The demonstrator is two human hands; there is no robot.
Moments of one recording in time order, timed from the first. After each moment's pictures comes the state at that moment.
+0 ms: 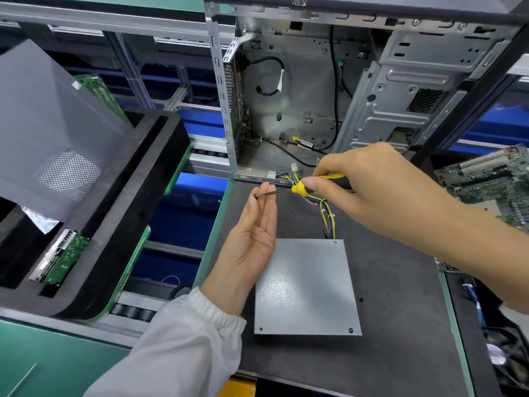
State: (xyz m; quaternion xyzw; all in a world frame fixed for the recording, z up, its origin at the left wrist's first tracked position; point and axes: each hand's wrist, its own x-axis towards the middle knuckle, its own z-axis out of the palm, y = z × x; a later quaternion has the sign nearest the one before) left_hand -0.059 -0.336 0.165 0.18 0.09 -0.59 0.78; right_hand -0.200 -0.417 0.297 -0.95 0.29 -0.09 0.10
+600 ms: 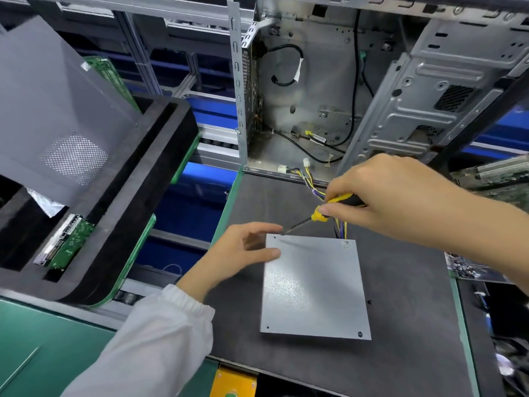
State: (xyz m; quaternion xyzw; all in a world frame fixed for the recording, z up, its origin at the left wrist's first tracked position) left_hand -0.007 -0.301 0.115 0.59 -0.43 -0.52 0.43; right_hand -0.197 -0.428 0.288 -0.98 0.21 0.03 0.02
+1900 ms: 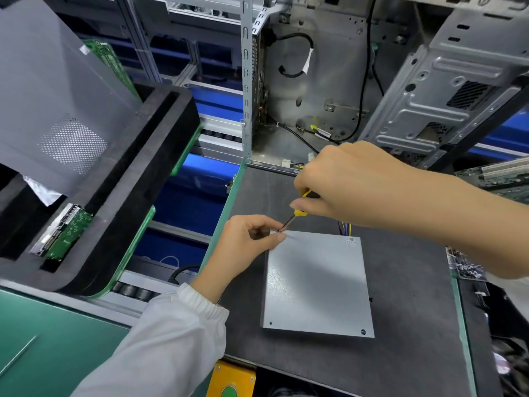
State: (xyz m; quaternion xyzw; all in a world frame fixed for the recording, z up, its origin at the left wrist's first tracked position) left_hand -0.018 -0.305 0.112 0.67 -0.44 -0.38 0.46; right_hand -0.143 -0.418 0.286 -0.98 0.15 0.10 -0.11
